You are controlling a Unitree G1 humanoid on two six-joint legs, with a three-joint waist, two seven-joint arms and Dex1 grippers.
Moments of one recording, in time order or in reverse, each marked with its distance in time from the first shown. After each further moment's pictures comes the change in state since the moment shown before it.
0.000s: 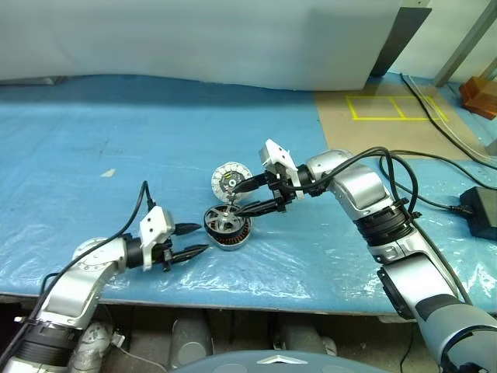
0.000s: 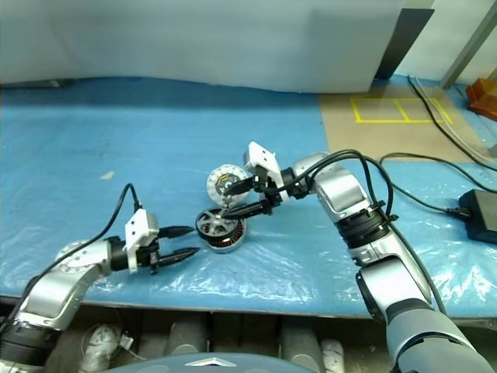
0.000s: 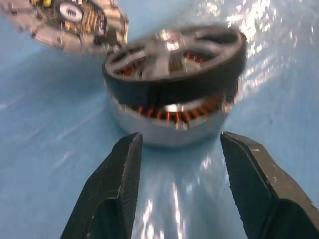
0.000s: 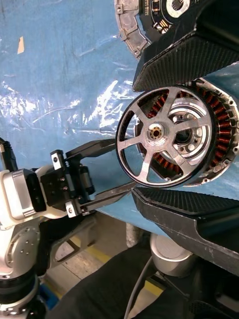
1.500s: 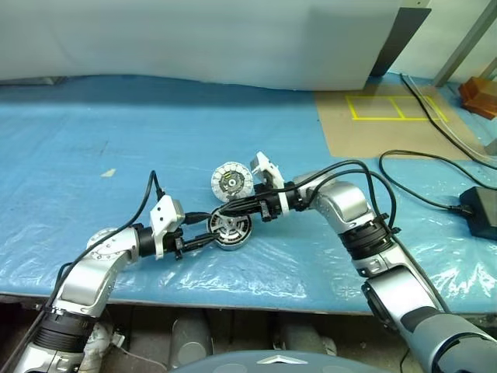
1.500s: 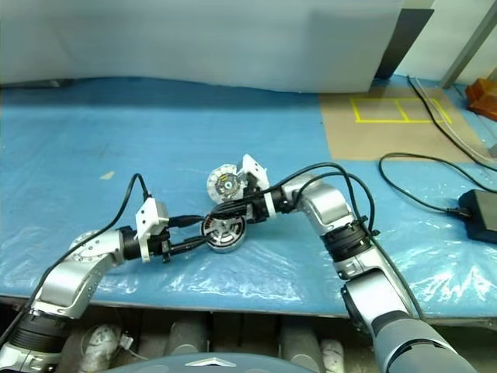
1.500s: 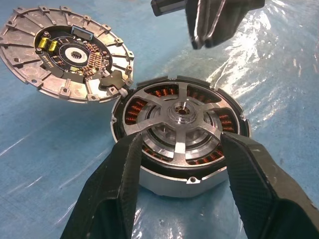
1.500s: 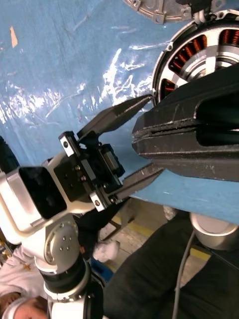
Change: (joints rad) left arm -0.099 -0.081 -0.024 -0.019 -0.009 0.051 0.048; right arm 0.089 0.139 -0.033 0.017 0.071 0.132 -0.130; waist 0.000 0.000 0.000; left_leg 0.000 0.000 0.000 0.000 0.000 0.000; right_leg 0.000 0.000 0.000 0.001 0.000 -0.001
